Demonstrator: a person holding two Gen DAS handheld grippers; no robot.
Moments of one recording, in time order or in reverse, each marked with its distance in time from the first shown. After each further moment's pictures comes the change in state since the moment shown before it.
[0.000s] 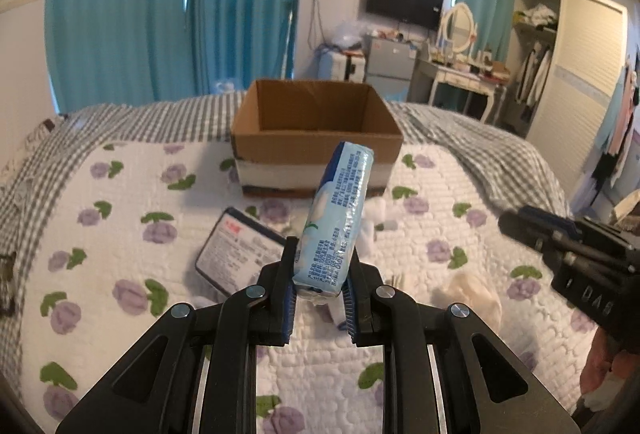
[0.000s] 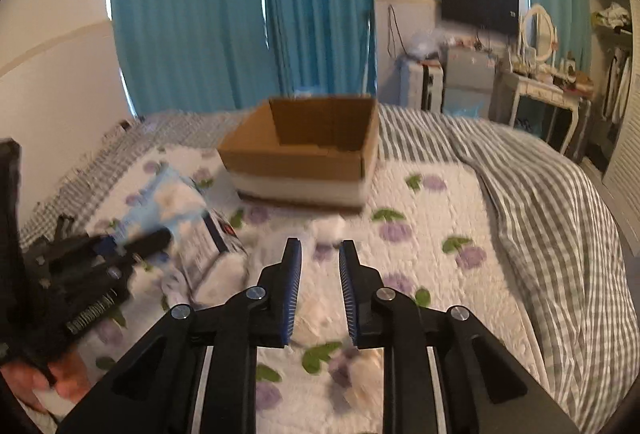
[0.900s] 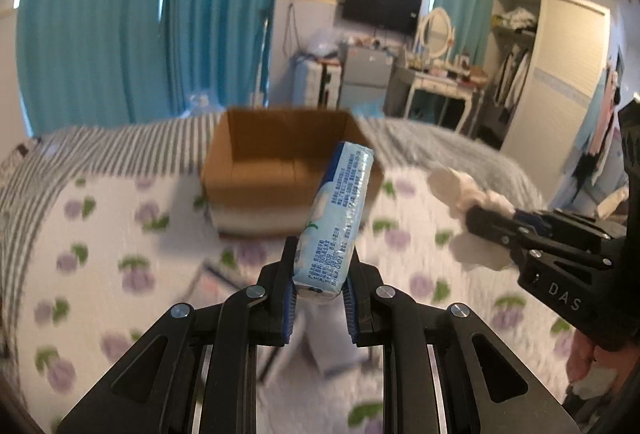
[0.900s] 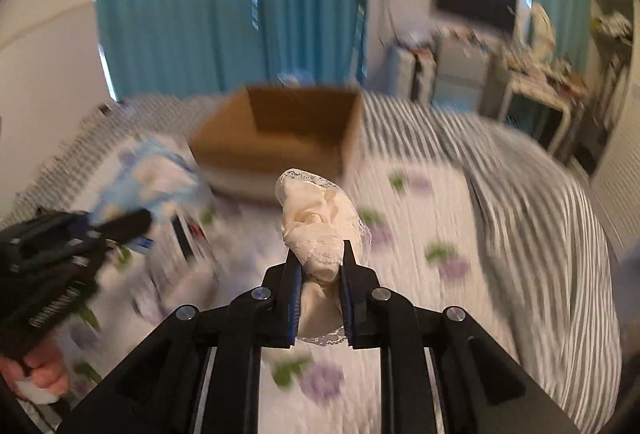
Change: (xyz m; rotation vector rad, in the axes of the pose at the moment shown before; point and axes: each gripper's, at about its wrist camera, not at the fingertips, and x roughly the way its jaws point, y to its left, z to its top) left arm 0.011 -0.002 0.070 0.036 -0.042 -0.096; right arm 0.015 0.002 0.060 -0.073 -0.022 0.006
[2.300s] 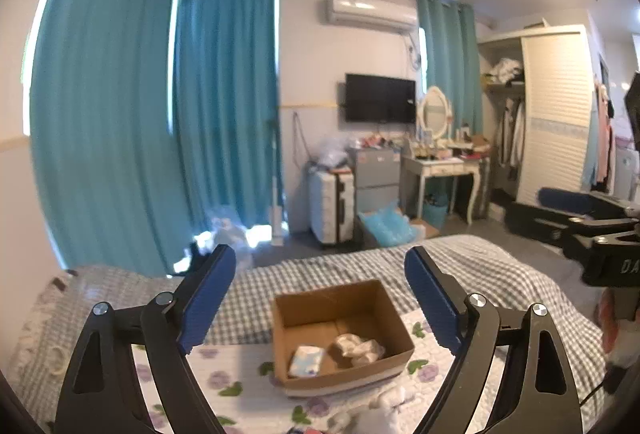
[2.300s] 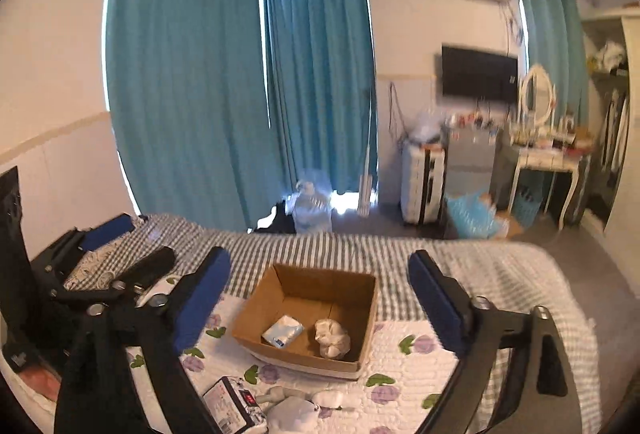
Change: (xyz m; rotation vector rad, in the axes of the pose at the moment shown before) left arm -0.102 0.023 0.142 0.126 -0.348 0.076; right arm -0.107 0.004 0.159 0.033 -0.308 0.004
